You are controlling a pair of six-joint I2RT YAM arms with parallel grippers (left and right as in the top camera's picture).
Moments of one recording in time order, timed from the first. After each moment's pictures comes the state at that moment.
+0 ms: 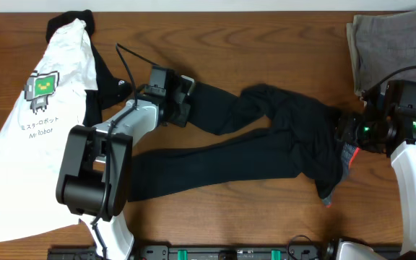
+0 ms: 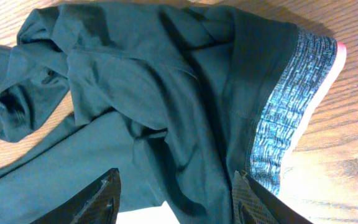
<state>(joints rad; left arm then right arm) -0.24 1.94 1.11 -0.29 0.22 0.13 -0.22 1.33 1.05 -0.91 -0.24 0.17</state>
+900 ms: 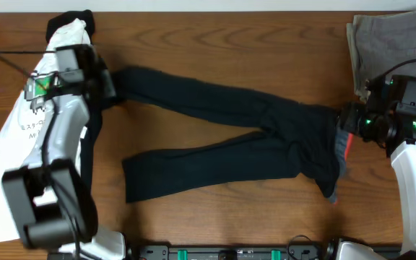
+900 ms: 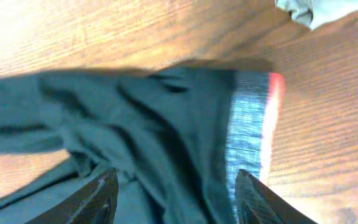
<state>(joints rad) 0.19 1.71 1.22 -0.40 0.04 -0.10 -0.22 1.33 1.05 -0.77 -0.24 0.17</state>
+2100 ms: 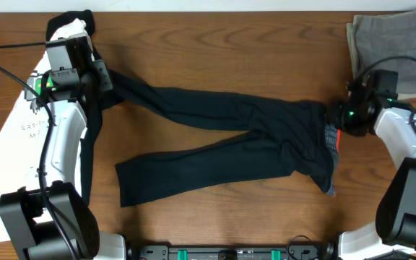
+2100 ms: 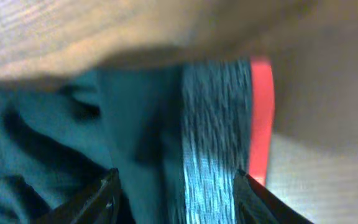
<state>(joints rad) 0.17 1.63 1.22 -0.39 0.04 -0.10 -0.23 1.72 1.05 -0.61 -0.28 0.17</state>
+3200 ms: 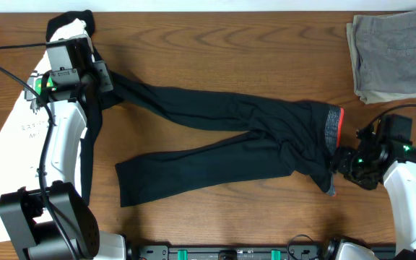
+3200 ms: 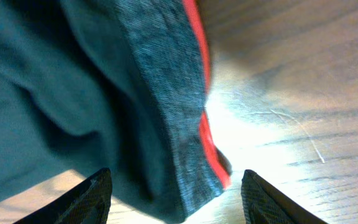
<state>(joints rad) 0.17 1.63 1.22 -0.40 0.04 -0.10 -0.30 1.27 0.76 -0.92 -0.19 0.18</state>
